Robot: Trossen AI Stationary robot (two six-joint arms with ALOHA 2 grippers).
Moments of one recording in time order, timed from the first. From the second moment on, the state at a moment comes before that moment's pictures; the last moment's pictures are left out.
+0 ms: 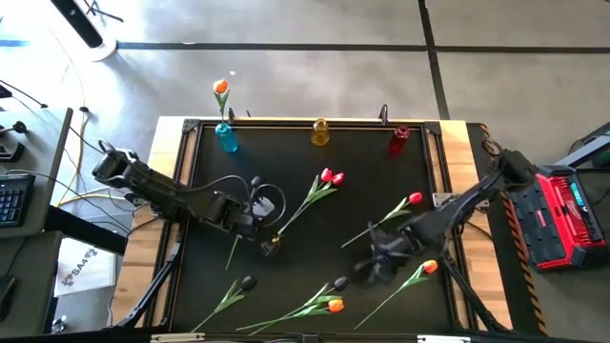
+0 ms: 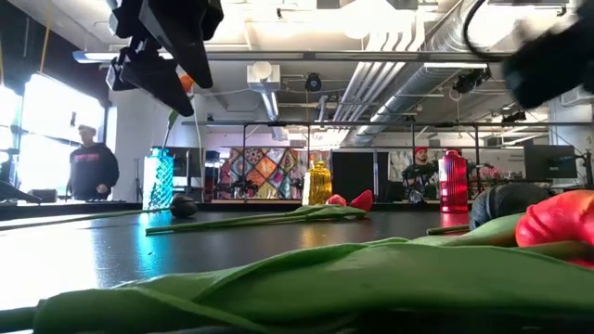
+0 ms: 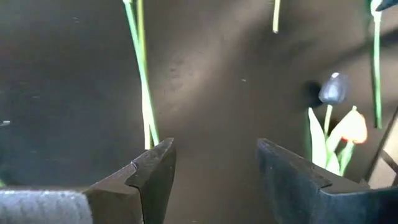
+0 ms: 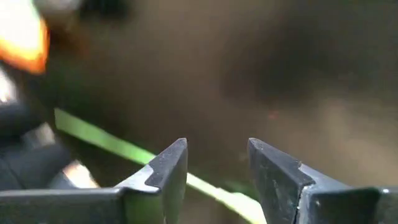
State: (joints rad) left arm -0.35 1.48 1.06 -0.62 -0.23 -1.05; right arm 0.59 1.42 0.79 -0.59 -0.18 1.25
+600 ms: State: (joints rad) left arm -0.36 1.48 1.06 -0.58 -0.23 -1.06; right arm 0.92 1.45 0.82 -0.75 0.01 0.86
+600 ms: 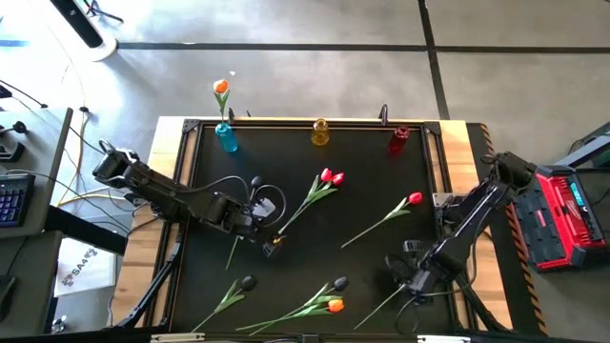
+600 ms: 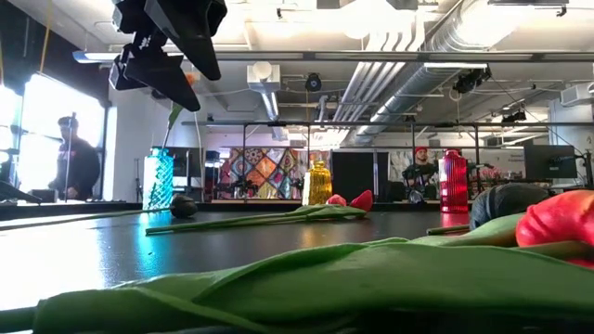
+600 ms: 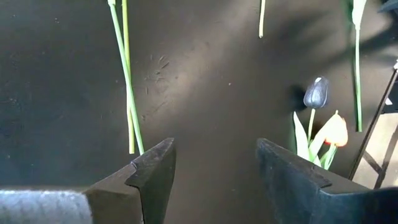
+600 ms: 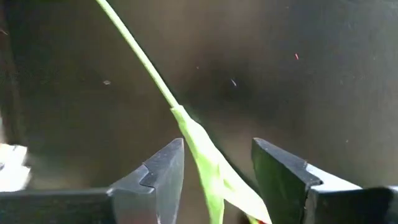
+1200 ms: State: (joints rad) left arm -0.36 1.48 1.06 -0.58 -0.25 -1.09; right arm 0.97 1.61 0.83 -0.74 -0.01 0.77
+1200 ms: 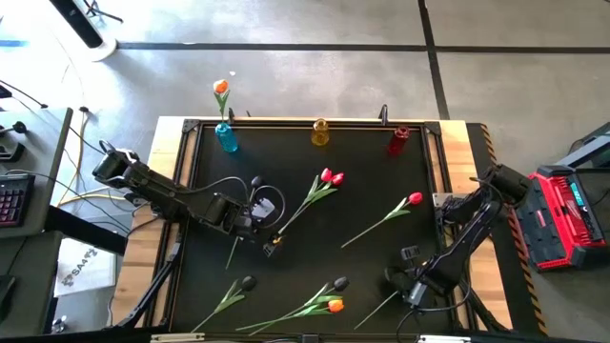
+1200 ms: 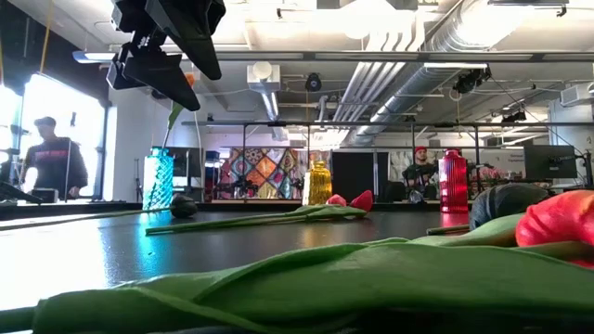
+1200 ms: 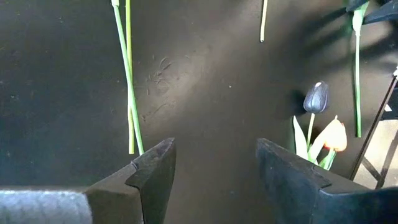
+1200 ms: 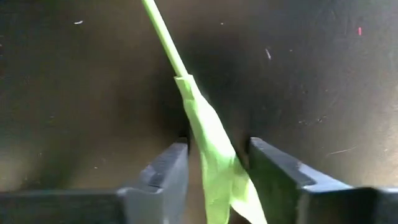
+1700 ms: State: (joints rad) left arm -0.29 1.48 1.06 -0.27 -0.16 -0.87; right arm 0.81 1.50 0.97 -0.91 -0.06 0.78
